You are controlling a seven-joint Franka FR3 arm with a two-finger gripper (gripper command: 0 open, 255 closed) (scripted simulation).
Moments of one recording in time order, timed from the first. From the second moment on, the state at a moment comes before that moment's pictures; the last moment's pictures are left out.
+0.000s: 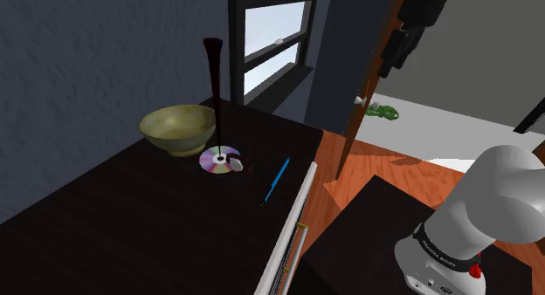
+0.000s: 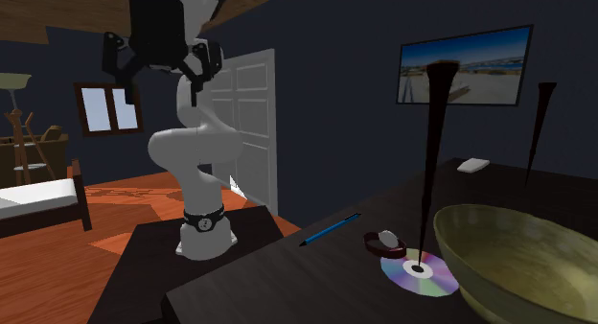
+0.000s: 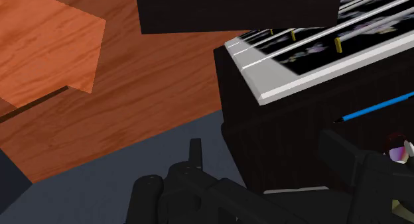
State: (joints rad) arm 0.01 -0.82 -0.06 -2.32 -0.09 1.56 -0.05
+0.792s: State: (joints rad) arm 0.08 -0.70 0.10 -2.40 0.00 1.80 0.12
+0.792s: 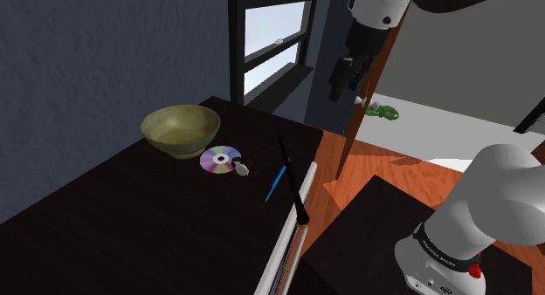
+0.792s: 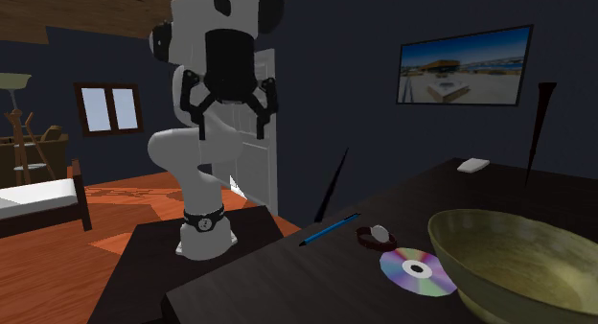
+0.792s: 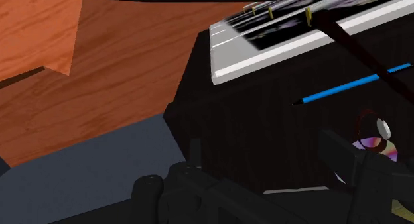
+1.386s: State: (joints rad) arm 0.12 -0.49 0.26 -2.35 0.03 2.01 0.27
